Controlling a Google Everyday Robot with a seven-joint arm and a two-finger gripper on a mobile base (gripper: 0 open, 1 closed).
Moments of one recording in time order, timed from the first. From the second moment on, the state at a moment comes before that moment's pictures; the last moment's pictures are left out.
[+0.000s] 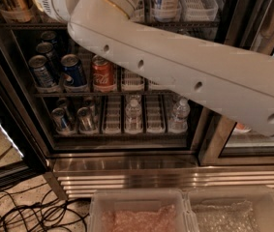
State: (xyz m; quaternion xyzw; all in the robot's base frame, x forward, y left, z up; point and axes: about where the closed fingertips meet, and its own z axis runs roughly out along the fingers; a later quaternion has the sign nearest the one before) arm 0.674 0.196 1.093 -0.27 0.67 0.20 0.66
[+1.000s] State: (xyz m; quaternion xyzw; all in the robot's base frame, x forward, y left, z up) arm 0.670 0.195 1.095 -0.27 0.67 0.21 0.65
